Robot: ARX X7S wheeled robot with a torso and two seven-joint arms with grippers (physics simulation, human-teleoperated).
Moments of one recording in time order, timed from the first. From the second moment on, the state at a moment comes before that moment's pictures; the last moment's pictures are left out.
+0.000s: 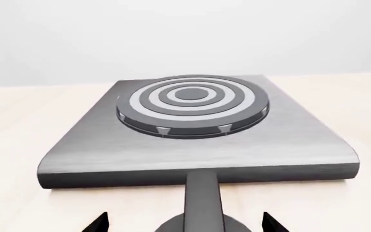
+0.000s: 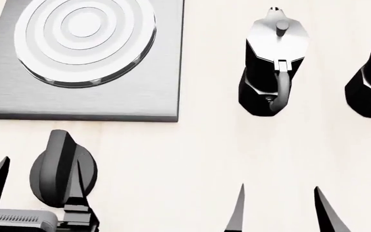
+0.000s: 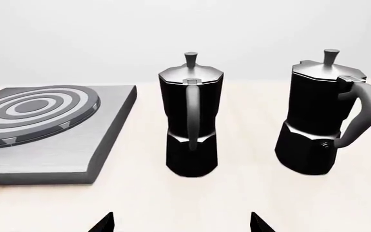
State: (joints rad) left arm -0.15 -0.27 0.36 0.35 -0.17 -0.15 -0.42; right arm -0.09 0.39 -0.16 -0.75 0.35 0.32 0.40
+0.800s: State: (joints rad) left arm -0.15 -0.28 0.34 0.28 -0.19 -0.12 -0.44; right arm -0.09 0.40 -0.17 -0.74 0.35 0.31 0.41
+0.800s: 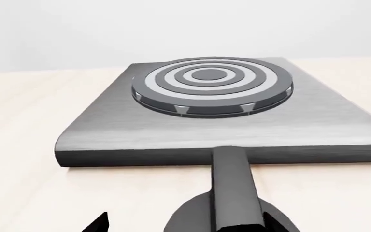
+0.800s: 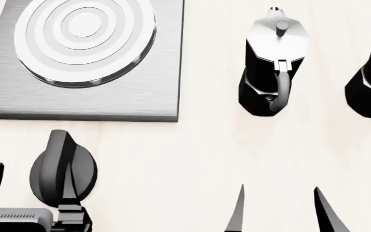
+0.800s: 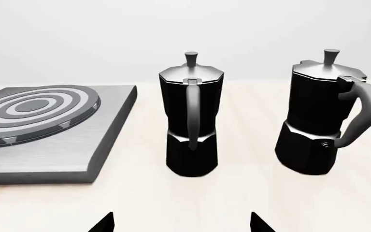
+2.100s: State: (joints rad) left arm -0.06 -0.32 0.29 0.31 -0.22 -0.09 -0.49; right arm -0.08 0.41 -0.18 -0.74 0.35 0.30 0.43
